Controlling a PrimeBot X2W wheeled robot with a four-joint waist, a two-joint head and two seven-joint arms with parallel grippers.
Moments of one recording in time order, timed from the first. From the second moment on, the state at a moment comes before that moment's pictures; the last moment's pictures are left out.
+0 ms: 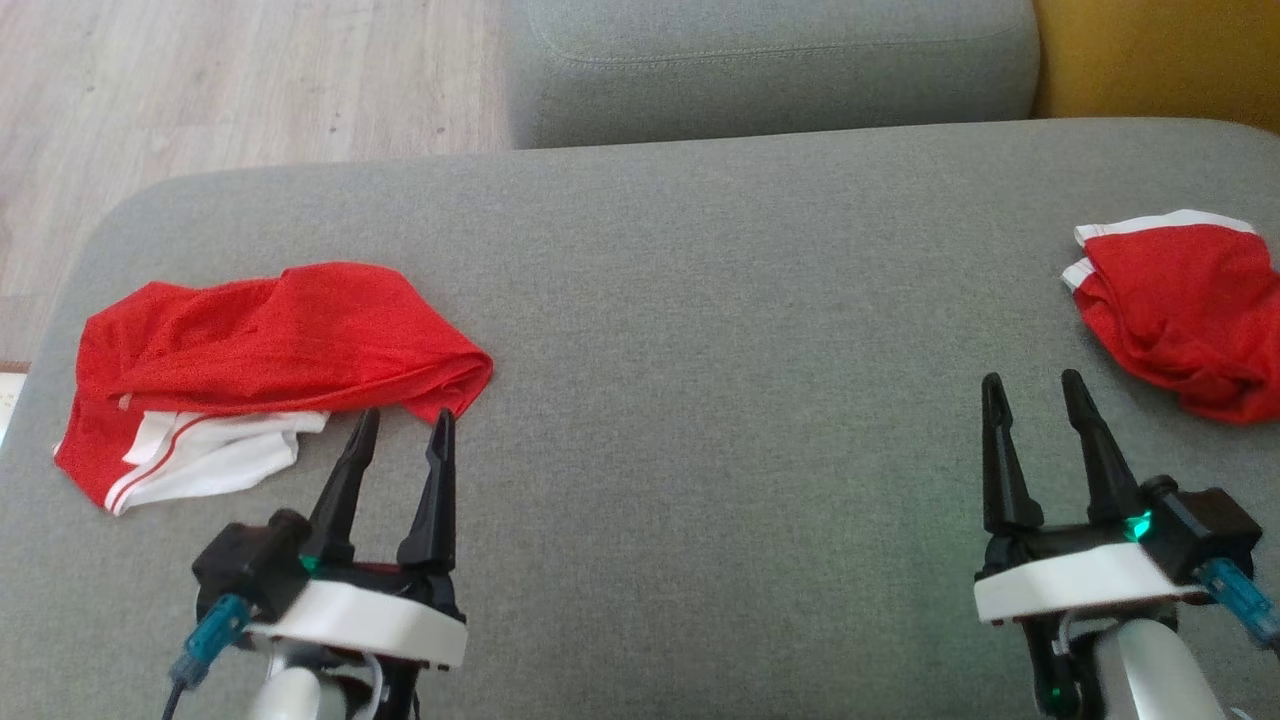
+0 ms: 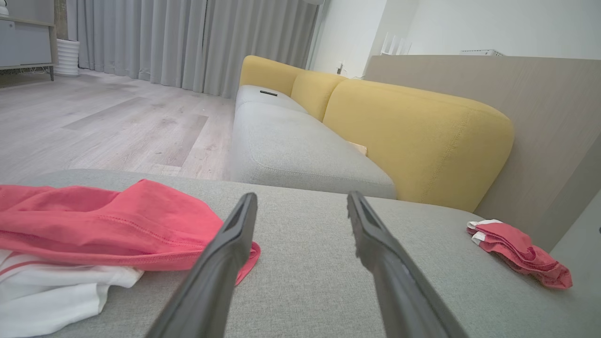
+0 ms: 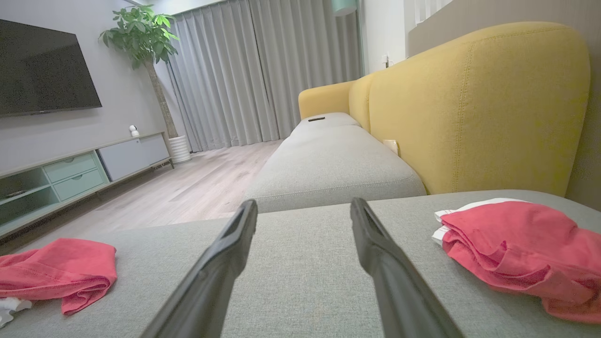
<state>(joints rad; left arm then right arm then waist) 0.02 0.04 -0.19 0.09 -0.30 -0.09 -0.26 -0.03 -0.05 0.03 0.19 0.19 0.13 -0.25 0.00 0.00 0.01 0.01</state>
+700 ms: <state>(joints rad) 0.02 0.04 -0.17 0.10 -0.30 -0.09 -0.26 -0.03 -0.05 0.09 0.21 0.20 0.13 -0.25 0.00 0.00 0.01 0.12</state>
